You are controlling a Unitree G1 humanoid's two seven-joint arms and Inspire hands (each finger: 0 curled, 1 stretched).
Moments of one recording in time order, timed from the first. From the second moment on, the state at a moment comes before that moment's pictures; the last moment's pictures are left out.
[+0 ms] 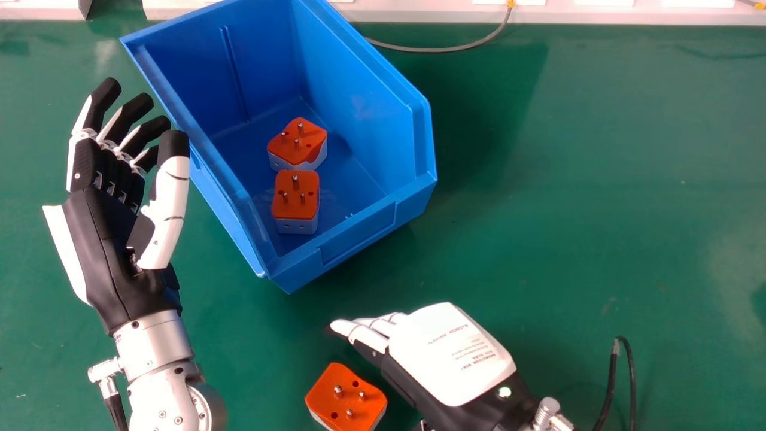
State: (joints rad) left arm -0.08 -0.02 0.25 0.42 -0.04 -0.81 0.17; right arm 0.17 -0.34 0.56 -0.12 -1.06 -0.16 0.01
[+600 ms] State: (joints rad) left arm -0.08 -0.02 0.25 0.42 -0.04 -0.80 0.16; right arm 0.14 -0.36 0.60 -0.12 -1.07 -0.16 0.03
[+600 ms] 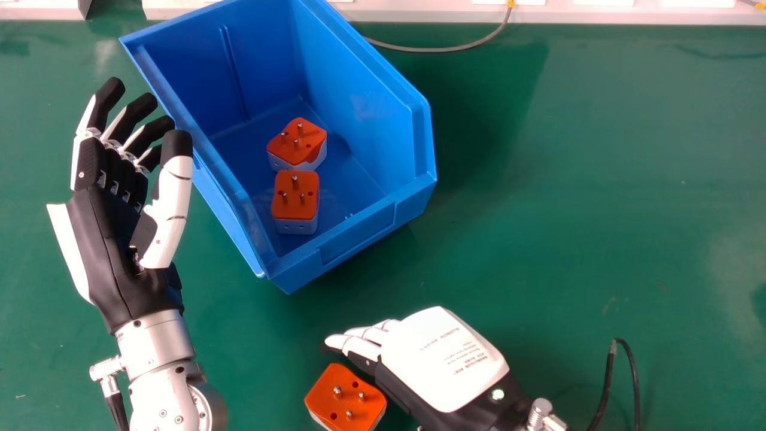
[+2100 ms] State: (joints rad) left arm -0.08 -0.02 0.25 0.42 -0.04 -0.80 0.16; right arm -0.03 -0.32 0.72 -0.05 -1.11 -0.12 0.12
